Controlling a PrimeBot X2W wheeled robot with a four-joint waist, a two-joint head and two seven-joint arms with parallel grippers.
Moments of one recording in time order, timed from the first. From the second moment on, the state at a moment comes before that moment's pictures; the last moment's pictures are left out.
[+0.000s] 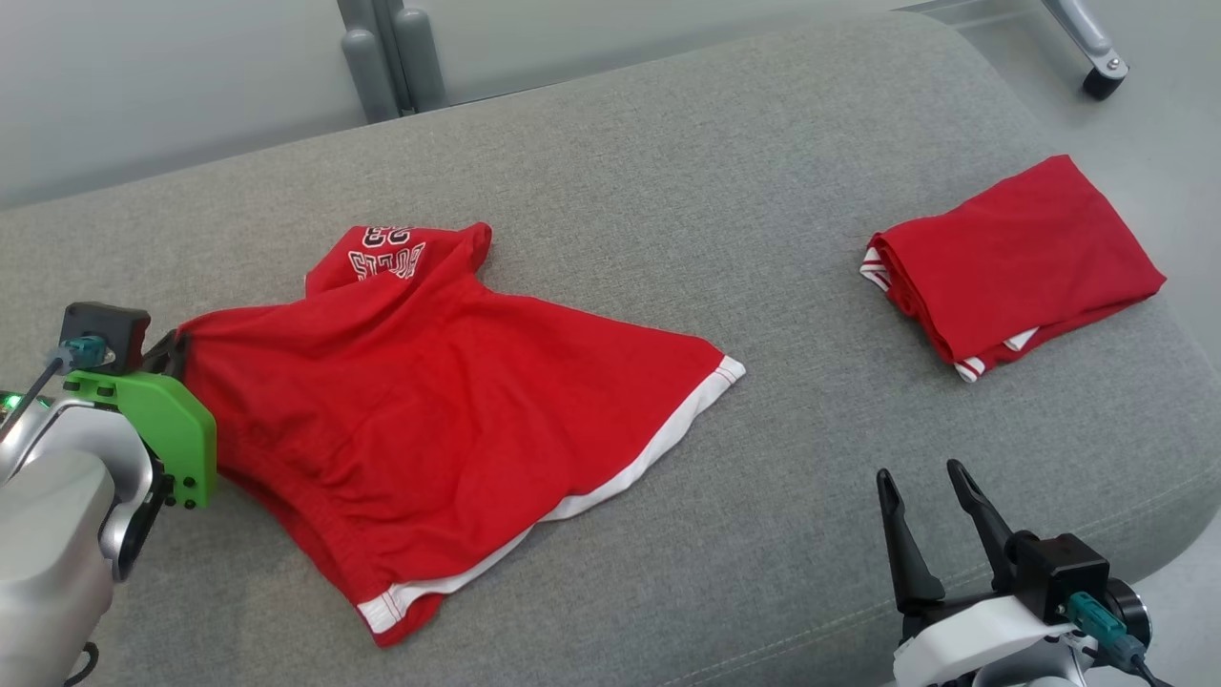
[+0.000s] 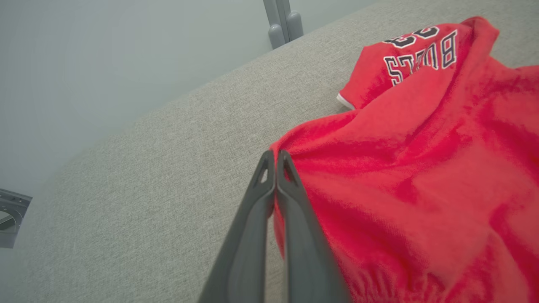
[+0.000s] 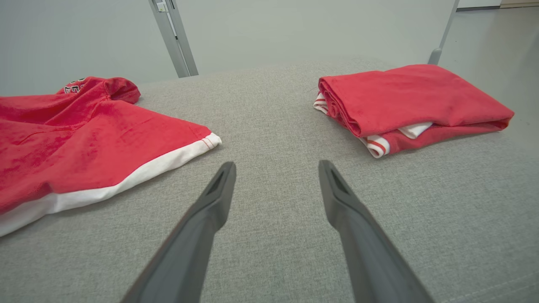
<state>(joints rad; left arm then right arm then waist) -0.81 0.60 -1.06 0.85 -0.92 0.03 -0.12 0.04 -0.05 0.08 0.17 0.15 0.13 -0.26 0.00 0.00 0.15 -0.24</state>
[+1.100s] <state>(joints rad) 0.02 0.49 -0.37 0.06 -0.69 0.19 -0.26 0.06 -0.11 -0.05 0.06 0.10 0.13 -0.26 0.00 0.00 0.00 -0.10</state>
